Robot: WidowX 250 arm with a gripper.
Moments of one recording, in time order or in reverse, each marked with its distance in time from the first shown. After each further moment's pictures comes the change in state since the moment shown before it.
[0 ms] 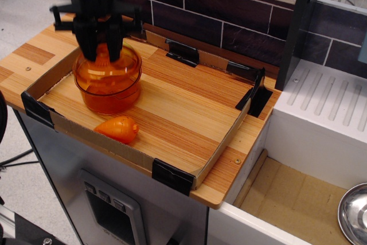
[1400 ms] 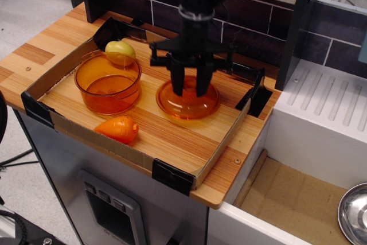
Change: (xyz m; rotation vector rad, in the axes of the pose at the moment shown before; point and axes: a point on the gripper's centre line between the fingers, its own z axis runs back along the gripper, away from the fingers) arm -0.016 -0.107 -0.056 0.056 0.036 0.041
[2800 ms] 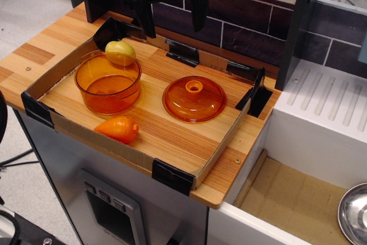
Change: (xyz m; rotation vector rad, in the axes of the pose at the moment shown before) arm 0.004 0.029 0.091 -0.180 -0.060 0.069
